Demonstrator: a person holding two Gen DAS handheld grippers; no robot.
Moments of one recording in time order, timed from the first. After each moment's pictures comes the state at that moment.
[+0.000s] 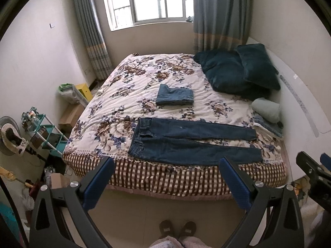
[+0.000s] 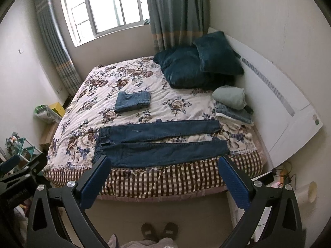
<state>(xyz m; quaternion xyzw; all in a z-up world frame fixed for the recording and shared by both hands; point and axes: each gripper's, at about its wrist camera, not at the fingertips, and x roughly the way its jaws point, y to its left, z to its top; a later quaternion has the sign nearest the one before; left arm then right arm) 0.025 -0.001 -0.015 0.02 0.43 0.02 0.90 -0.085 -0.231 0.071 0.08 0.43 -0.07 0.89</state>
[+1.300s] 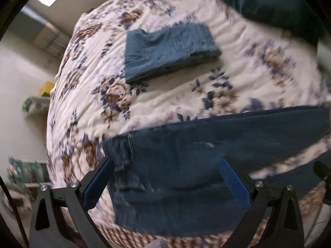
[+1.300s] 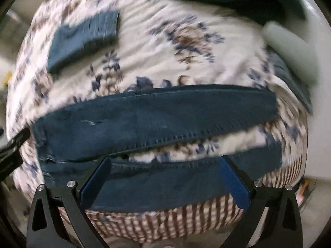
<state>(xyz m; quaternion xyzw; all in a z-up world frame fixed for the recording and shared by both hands) 0.546 -0.032 -0.418 0.18 0.63 0.00 0.75 0.491 -0.254 -0.447 0.07 0.71 -0.09 0.70</state>
